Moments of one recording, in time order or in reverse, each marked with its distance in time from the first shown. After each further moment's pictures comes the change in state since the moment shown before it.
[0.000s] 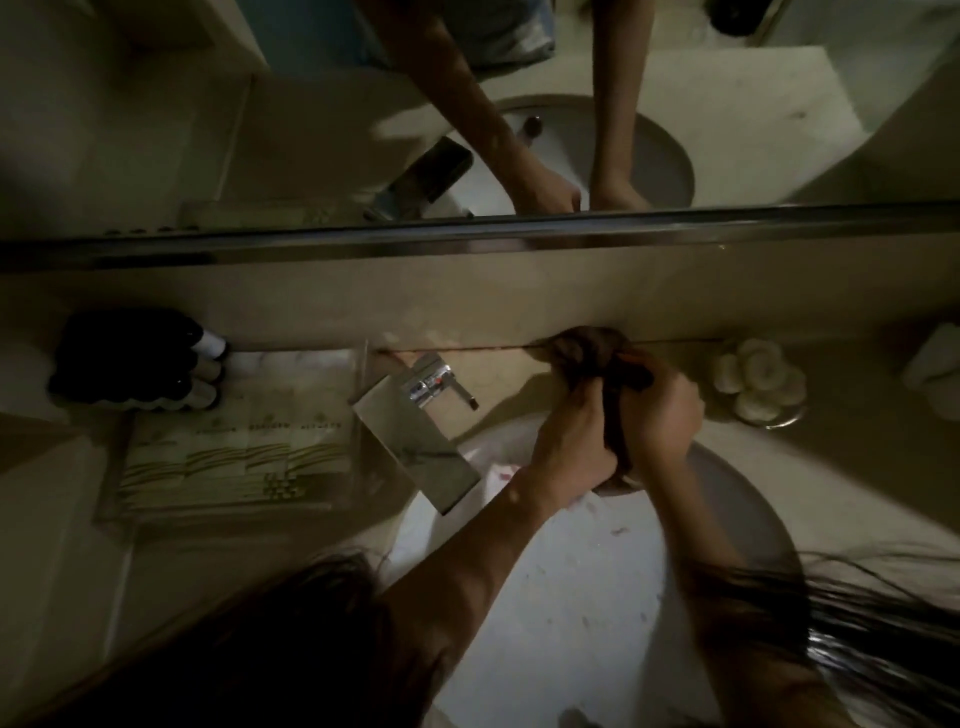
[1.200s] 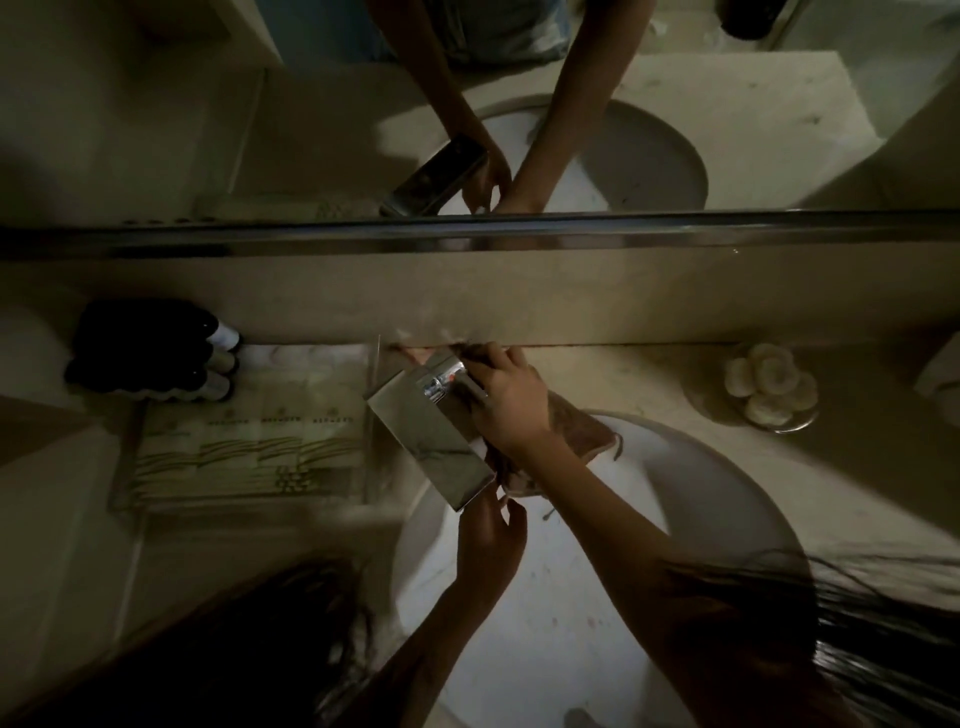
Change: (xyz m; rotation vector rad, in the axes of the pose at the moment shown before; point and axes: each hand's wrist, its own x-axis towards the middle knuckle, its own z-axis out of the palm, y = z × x) left_hand -0.087 -0.103 0.041 -0.352 0.467 -0.204; right_hand -0.038 -0.085 0.088 -0.091 -0.447 -0.588
